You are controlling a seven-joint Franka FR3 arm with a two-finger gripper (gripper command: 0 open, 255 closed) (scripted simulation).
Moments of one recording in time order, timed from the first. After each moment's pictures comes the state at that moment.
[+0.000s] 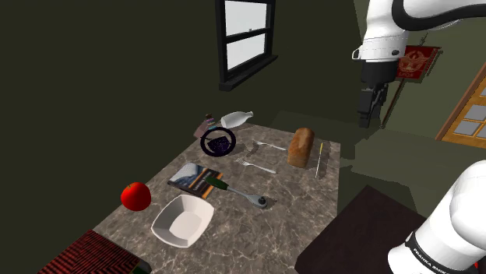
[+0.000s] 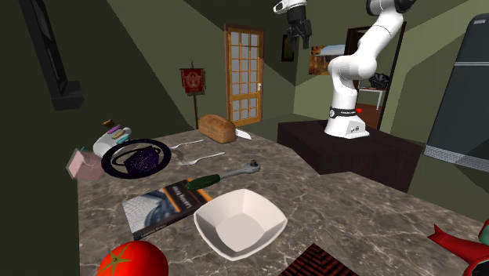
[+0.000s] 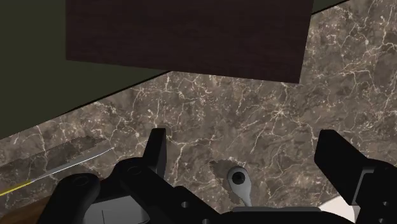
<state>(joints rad) 0.02 -0.74 -0.03 -2.37 0.04 1.43 -0.10</state>
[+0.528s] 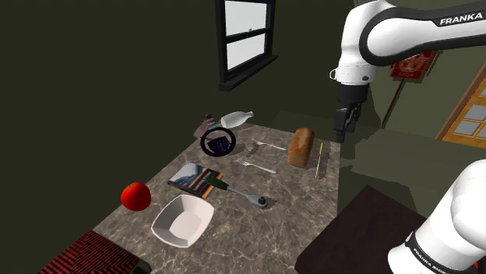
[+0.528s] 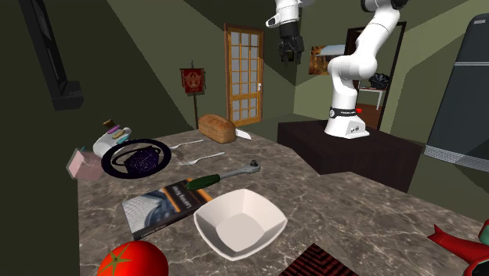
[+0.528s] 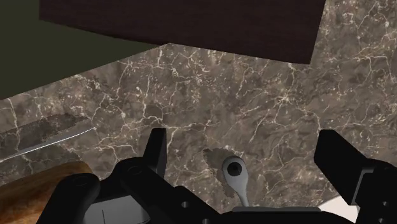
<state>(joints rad) 0.05 -0.64 -0.01 -2.46 0.06 1.66 -0.11</state>
